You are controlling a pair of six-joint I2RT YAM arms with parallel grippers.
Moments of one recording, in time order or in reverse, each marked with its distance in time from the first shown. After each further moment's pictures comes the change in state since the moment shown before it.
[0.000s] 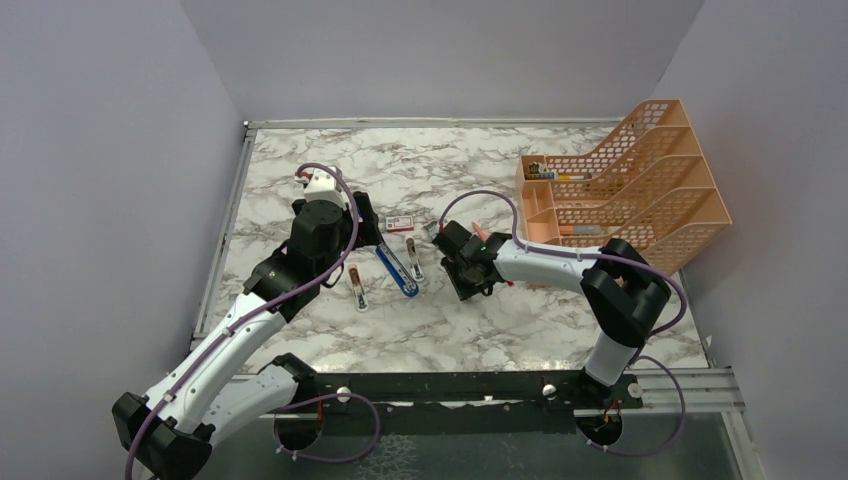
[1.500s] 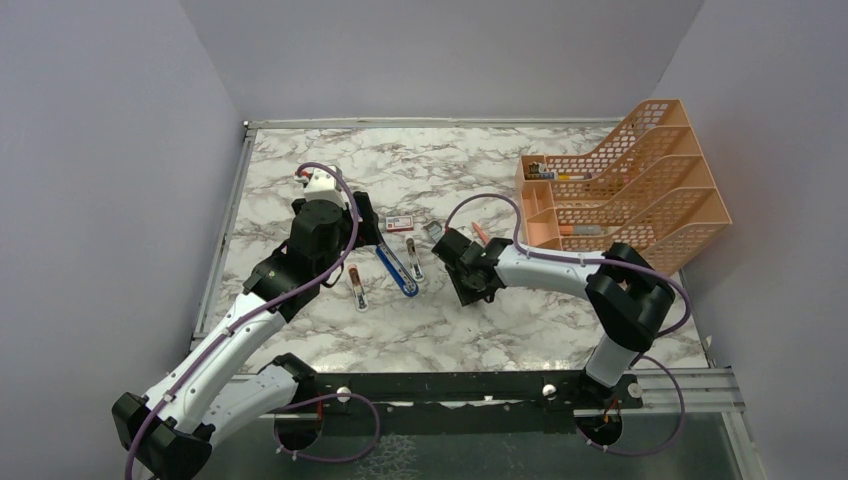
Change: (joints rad) left arm 0.000 0.000 0.003 0.000 0.000 0.003; right arm 0.040 -0.026 -0.023 -0.050 0.078 0.101
